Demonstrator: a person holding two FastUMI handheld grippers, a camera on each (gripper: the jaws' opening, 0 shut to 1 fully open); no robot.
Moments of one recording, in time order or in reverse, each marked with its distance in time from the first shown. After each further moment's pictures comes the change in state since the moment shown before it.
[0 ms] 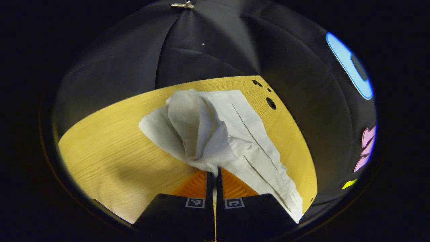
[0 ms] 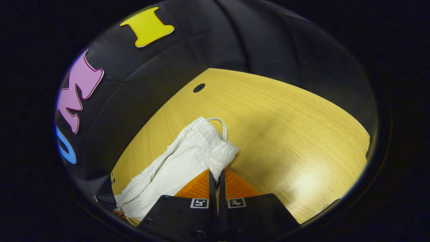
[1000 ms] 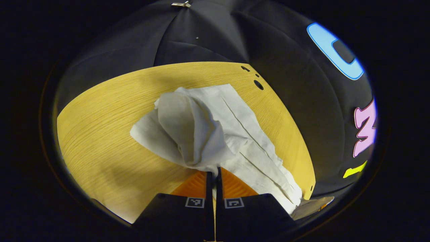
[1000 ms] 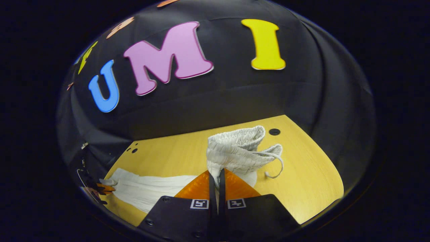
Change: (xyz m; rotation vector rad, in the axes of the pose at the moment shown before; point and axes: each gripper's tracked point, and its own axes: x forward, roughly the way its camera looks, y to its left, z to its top) left arm 0.039 -0.025 -0.036 0.078 0.031 -0.048; right arm -0.089 0.217 -0.009 -0.605 -0.129 0.369
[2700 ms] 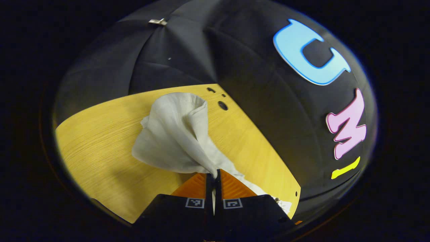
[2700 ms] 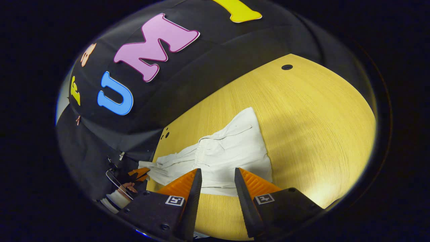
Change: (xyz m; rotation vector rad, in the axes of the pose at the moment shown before) left arm -0.049 -0.097 0.038 0.089 -0.189 -0.214; right arm -0.058 0.010 -0.089 0.427 0.263 0.171
